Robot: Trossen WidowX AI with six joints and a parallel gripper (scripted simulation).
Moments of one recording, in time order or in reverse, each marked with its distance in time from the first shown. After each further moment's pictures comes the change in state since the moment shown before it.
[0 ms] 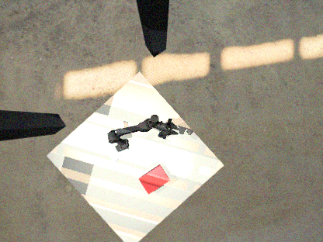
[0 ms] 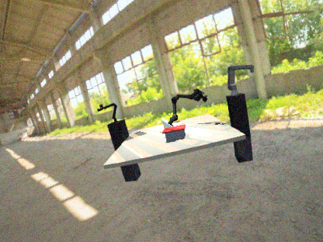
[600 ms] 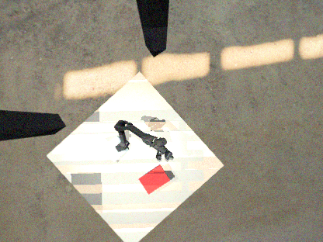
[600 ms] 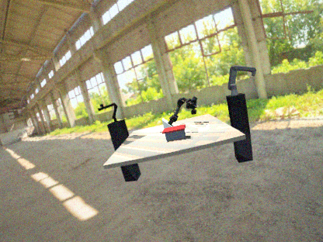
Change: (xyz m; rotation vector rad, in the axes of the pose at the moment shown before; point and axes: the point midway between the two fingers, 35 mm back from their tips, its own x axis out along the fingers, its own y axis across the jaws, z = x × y) arm 0.030 0.022 0.241 -0.698 -0.471 -0.305
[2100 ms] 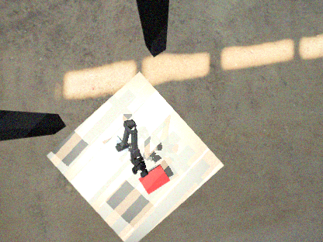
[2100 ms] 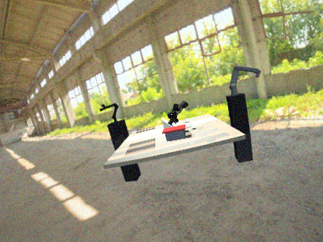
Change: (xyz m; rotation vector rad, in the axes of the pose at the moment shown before) arm -0.040 -0.133 0.241 0.245 -0.253 -0.388
